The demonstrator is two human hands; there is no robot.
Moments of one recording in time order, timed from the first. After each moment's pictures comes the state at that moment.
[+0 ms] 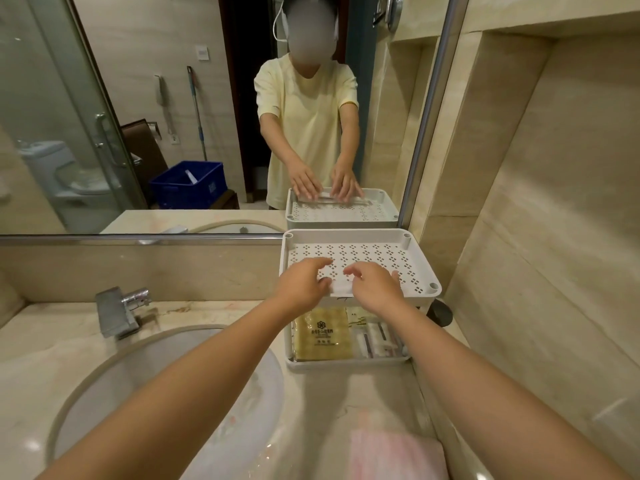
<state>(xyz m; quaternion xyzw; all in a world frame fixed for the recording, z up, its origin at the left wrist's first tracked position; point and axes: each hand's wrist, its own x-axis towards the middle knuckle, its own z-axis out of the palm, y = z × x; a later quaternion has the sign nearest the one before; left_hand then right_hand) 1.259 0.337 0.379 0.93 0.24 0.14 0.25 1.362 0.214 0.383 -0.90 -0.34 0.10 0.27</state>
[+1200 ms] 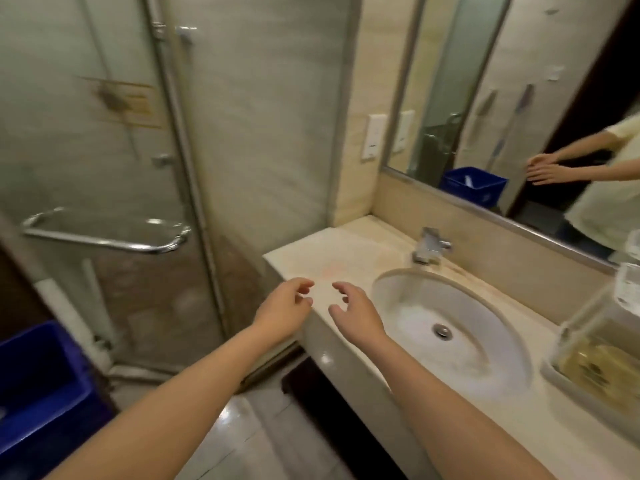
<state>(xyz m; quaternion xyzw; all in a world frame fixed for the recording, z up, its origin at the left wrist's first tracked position) 0.665 0.242 0.321 0.64 0.63 0.34 0.30 0.834 0.243 0.329 -0.60 -0.69 0.29 0.27</state>
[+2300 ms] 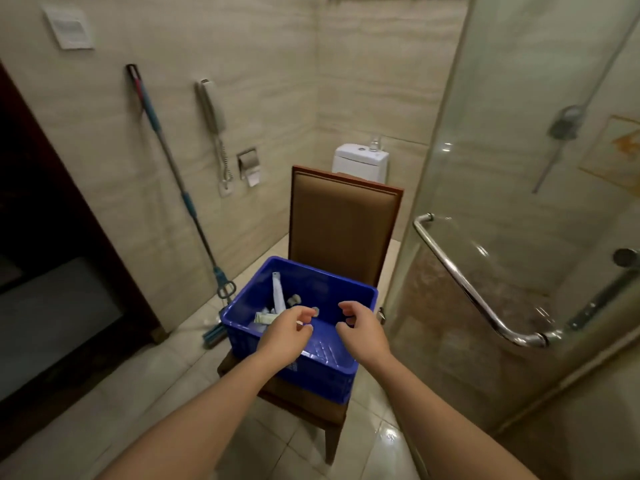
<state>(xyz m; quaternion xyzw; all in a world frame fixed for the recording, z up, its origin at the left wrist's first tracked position) 0.300 0.050 0.272 0.08 0.89 0.43 0.14 0.349 0.214 0.284 -0.13 -0.87 0.47 0.02</state>
